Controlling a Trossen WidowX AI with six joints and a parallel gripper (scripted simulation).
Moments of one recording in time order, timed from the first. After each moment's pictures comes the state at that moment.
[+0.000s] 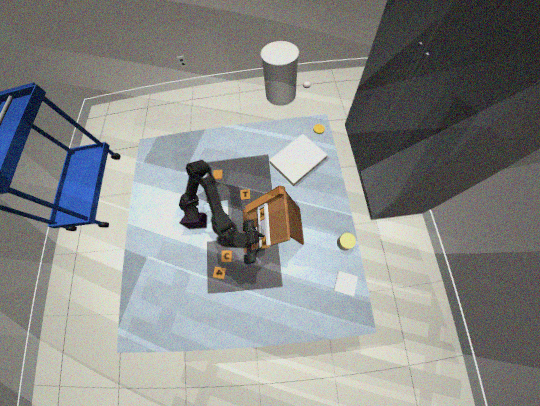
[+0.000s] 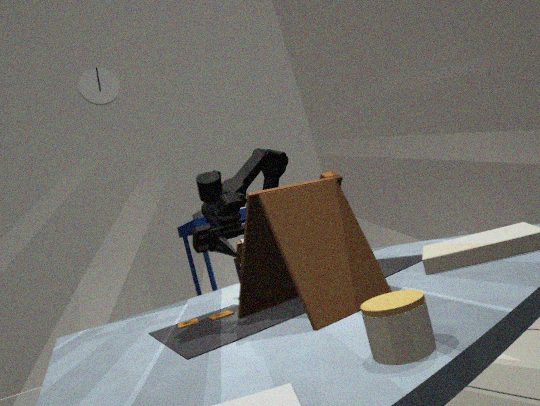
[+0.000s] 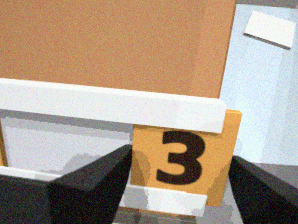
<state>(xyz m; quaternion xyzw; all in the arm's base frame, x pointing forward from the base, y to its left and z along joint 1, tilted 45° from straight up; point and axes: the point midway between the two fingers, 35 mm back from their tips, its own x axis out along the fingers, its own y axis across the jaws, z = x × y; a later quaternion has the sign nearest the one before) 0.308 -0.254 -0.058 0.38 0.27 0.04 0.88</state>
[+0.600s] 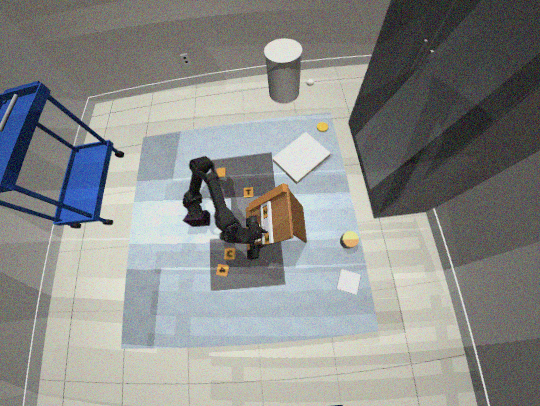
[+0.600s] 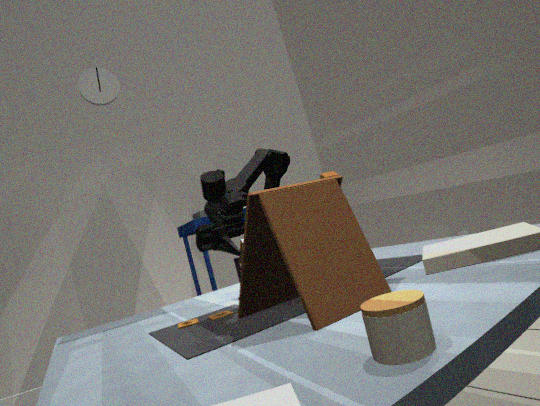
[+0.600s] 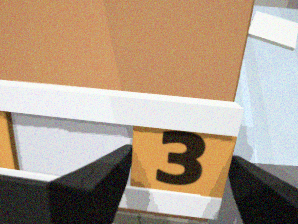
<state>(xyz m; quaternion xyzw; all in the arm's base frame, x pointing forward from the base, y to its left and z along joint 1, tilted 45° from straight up) 0.310 -0.249 -0.052 0.38 0.27 0.04 0.88</state>
